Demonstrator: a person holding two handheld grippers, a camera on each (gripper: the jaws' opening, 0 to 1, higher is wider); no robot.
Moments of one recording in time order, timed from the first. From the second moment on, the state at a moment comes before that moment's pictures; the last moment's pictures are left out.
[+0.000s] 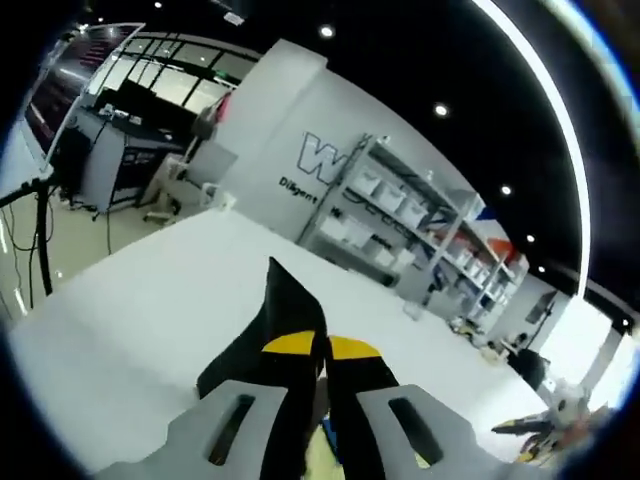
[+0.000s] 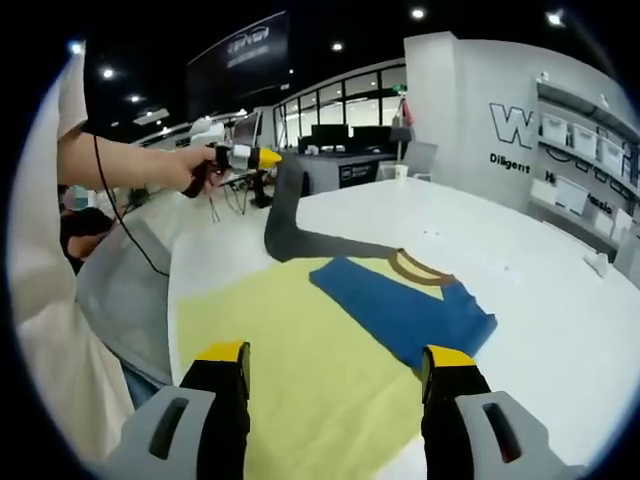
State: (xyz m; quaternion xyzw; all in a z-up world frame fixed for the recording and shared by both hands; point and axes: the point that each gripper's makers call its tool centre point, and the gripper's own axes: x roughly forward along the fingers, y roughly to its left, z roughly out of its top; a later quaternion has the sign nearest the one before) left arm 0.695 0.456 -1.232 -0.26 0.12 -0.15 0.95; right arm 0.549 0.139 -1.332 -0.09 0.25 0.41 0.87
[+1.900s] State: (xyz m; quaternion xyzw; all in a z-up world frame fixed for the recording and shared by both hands) left arm 0.674 0.165 -1.362 -0.12 0.26 -0.38 0.88; right arm 0.543 0.093 -1.353 -0.07 0.28 0.38 0.88
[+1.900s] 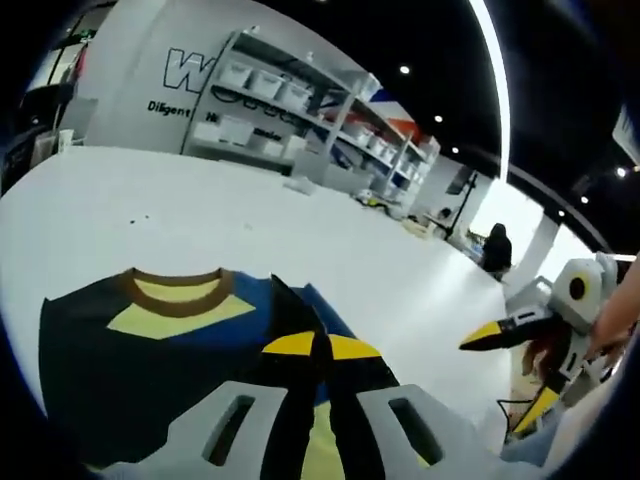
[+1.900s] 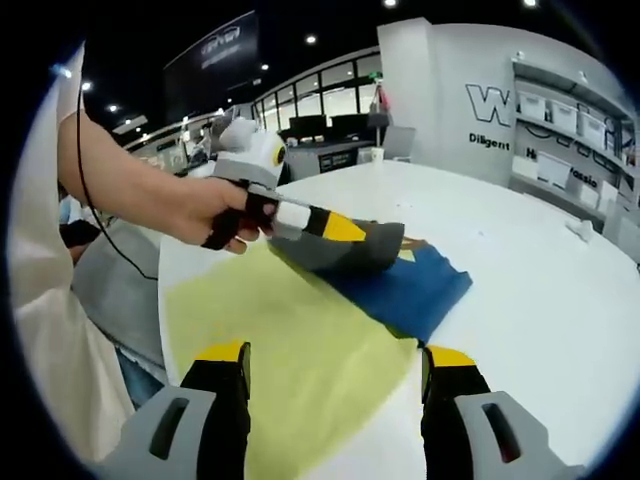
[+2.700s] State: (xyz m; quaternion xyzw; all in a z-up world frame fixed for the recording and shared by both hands) left arm 0.628 0.149 -1.351 -0.14 0.28 -0.44 0.84; right arm 0.542 0.096 -1.358 -0.07 0.29 0.38 0.88
